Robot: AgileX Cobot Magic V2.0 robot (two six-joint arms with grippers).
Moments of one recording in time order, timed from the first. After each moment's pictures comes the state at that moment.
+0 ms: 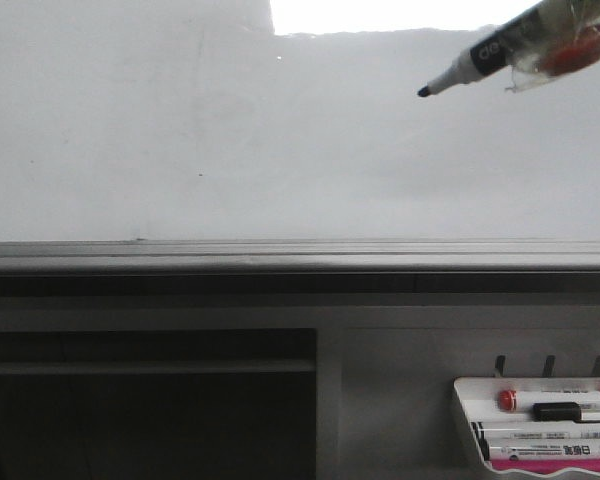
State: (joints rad) left arm -0.50 0.60 -0.74 -0.17 0.74 0.30; right arm 0.46 0.85 -0.86 0.35 0.86 -0.30
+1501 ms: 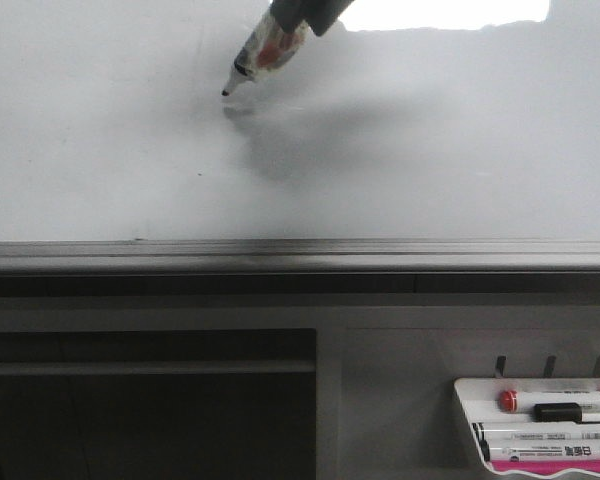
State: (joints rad) left arm -0.50 0.60 -0.72 -0.17 0.59 0.27; right arm 0.67 1.51 -1.47 0.10 0.89 0.00
